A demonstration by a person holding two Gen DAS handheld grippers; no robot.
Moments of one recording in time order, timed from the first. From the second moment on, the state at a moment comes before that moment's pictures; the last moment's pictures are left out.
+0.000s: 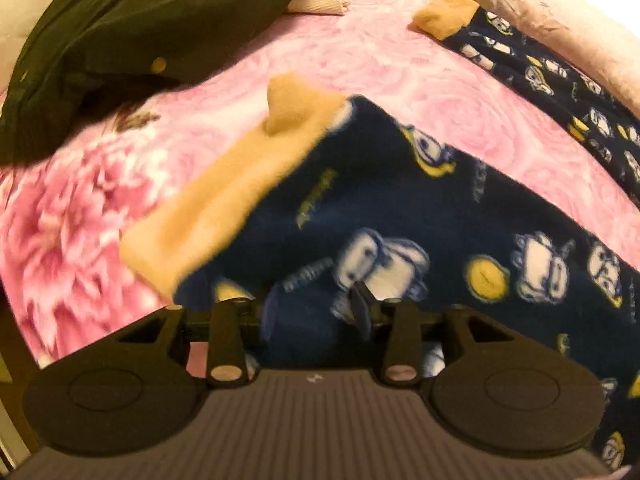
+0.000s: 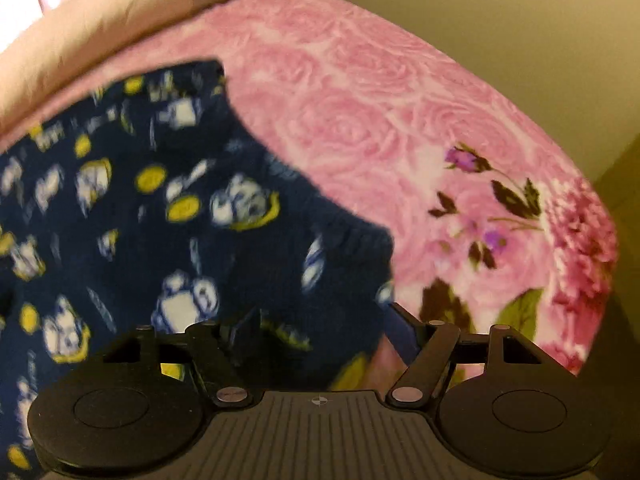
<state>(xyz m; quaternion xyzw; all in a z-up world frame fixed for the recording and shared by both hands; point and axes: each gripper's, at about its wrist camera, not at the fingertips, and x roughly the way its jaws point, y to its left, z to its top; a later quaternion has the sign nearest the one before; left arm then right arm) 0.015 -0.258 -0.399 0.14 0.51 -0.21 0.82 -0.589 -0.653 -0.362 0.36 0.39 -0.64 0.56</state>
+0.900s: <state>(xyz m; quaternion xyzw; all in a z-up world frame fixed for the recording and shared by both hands) 0.175 -0.302 -0.365 0.07 0.42 -0.19 0.88 -0.444 -0.654 -0.364 0.36 0.38 -0.65 0.56</state>
